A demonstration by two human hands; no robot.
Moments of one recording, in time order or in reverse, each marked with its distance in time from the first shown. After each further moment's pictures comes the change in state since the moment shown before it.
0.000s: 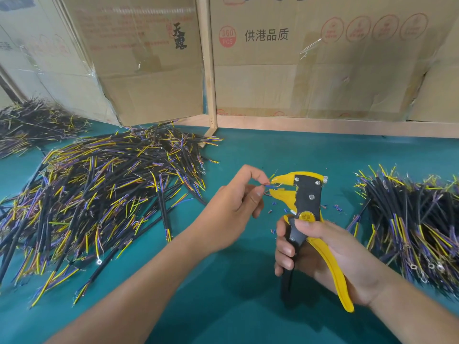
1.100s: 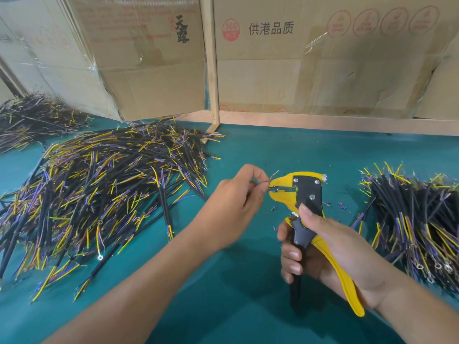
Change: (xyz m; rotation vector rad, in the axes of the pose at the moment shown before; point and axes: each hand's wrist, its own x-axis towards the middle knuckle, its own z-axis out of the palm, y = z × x) left_hand -0.001 0.006 0.000 0.220 0.097 0.033; right_hand 0.001 -0.001 0.005 -0.042 0.056 0.071
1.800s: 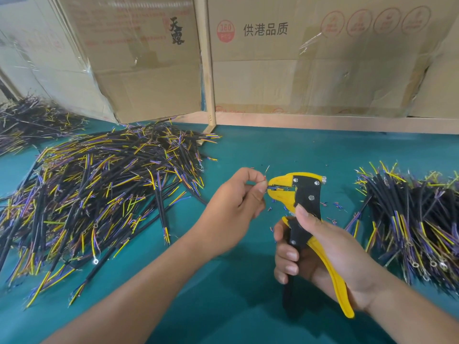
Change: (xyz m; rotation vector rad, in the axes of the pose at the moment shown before) left_hand -0.001 0.001 0.009 -0.347 -0.030 -0.104; right_hand 0.002 0.005 0.004 0.111 -0.001 -0.033
